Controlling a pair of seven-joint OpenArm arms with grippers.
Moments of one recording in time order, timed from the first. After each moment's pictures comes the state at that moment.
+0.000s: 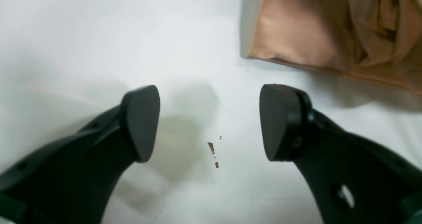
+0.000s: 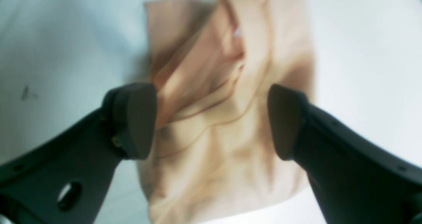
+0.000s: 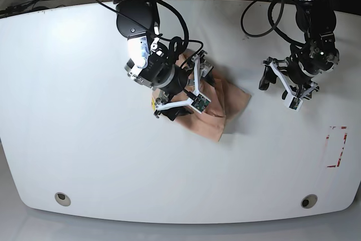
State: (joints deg) left arm 3.3 -14.2 -16.1 93.0 -18.8 -37.4 47.7; right arm 2.3 -7.6 -12.9 103.1 -5.3 41.1 -55.1
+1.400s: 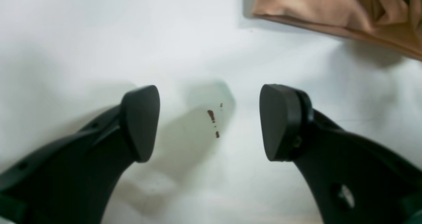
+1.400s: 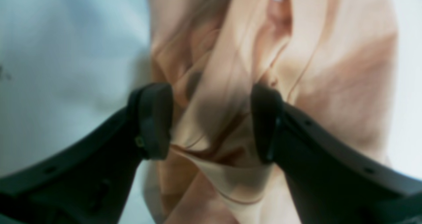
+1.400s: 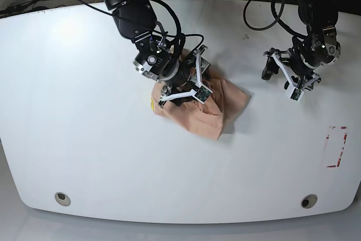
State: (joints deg) left arm 6.5 -15.7 -16.1 93.0 -19.0 -37.4 47.7; right arm 3.1 0.5 -23.1 93.2 -5.6 29.0 -46.5
